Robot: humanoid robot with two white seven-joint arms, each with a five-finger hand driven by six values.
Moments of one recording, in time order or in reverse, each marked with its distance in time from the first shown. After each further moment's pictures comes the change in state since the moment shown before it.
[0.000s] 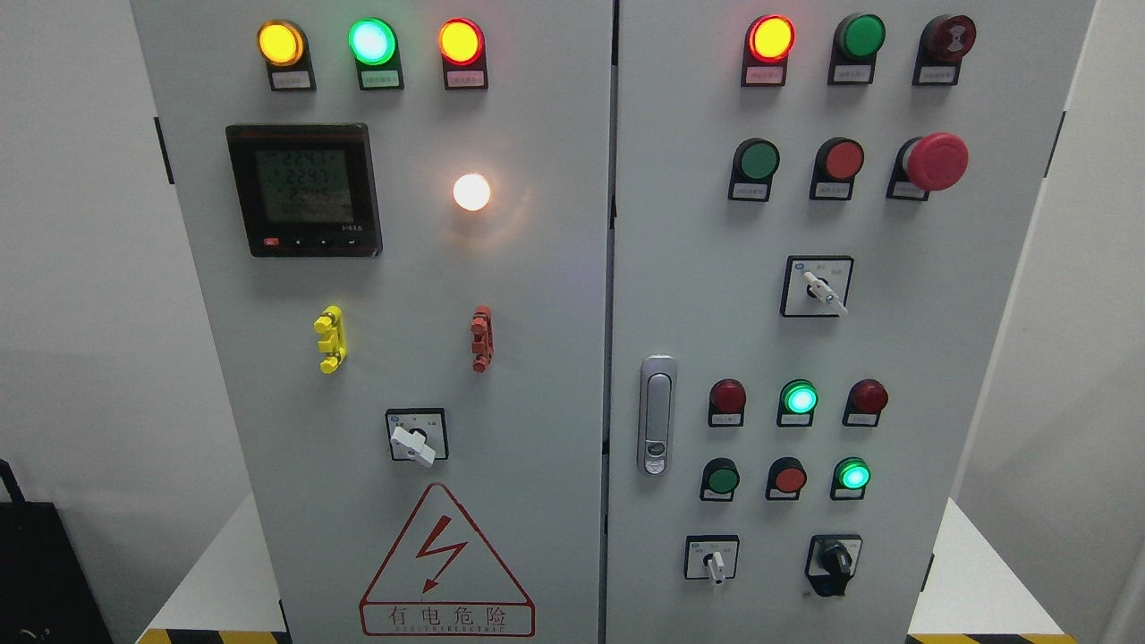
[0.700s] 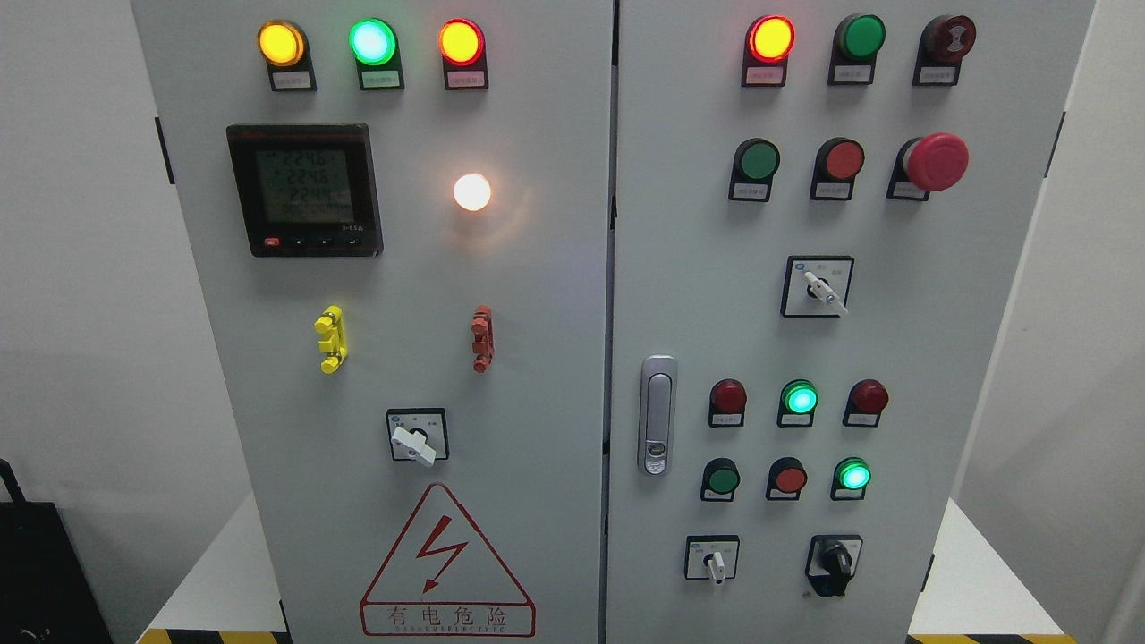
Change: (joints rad) left arm -0.013 -0.008 0.017 0.384 -0.017 0.264 -0.044; right arm 0.000 0.000 0.000 0.000 0.000 0.000 0.000
